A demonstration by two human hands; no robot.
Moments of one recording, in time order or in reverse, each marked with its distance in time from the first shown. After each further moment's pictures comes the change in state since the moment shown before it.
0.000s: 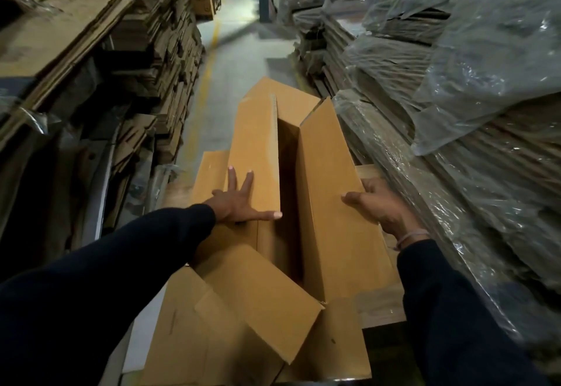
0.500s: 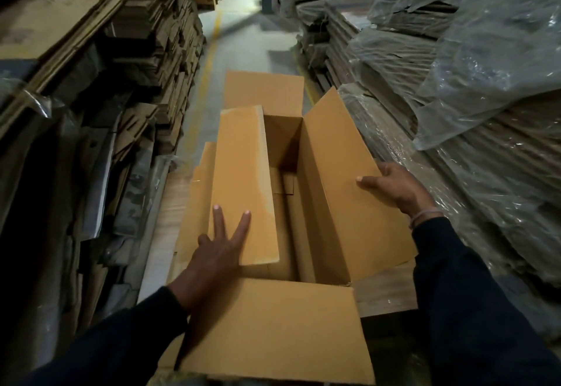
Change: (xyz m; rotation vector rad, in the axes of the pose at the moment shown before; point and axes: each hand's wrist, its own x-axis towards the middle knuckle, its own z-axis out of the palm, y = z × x) left_hand -0.106 -0.023 0.100 0.097 0.123 0.042; right_hand 0.005 -0.005 -0.026 -0.074 0.035 -0.019
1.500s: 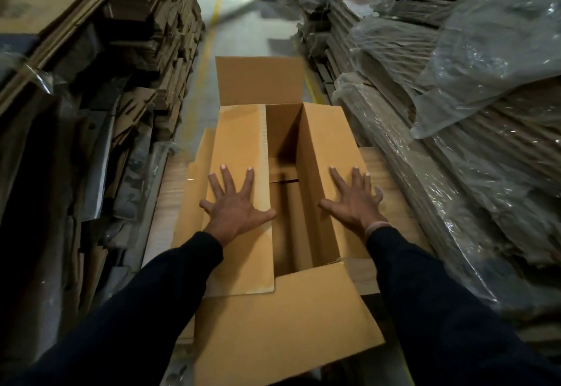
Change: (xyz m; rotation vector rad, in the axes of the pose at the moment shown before) left_hand 0.039 0.029 -0.022 -0.225 0.132 -0.154; right_hand 0.010 0.076 0.083 -0.955 0.036 -0.037
